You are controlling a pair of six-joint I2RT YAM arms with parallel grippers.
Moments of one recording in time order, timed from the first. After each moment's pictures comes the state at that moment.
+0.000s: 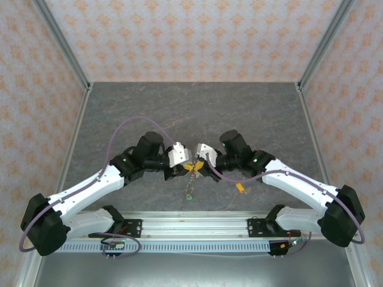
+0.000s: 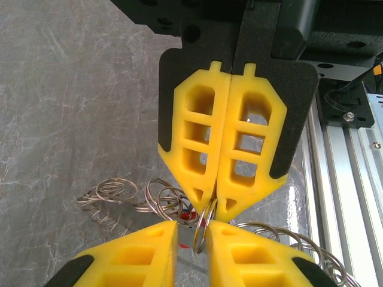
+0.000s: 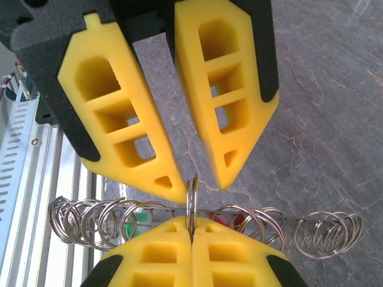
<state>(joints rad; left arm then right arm) -0.66 1.11 0.76 -0.28 0.55 0.41 0.77 1.16 0.82 -0.37 -0.55 -0.35</state>
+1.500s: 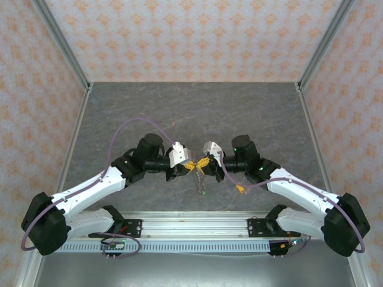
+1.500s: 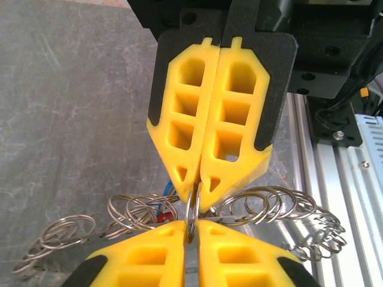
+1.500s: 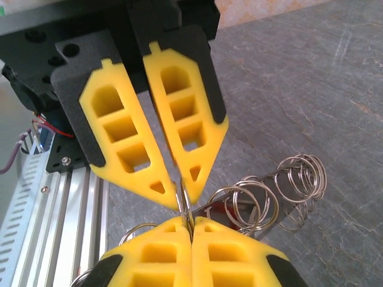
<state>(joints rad) -0.65 1.12 0.70 -0.17 0.59 0.33 0.69 1.08 0.62 -0.04 -0.67 -0.19</state>
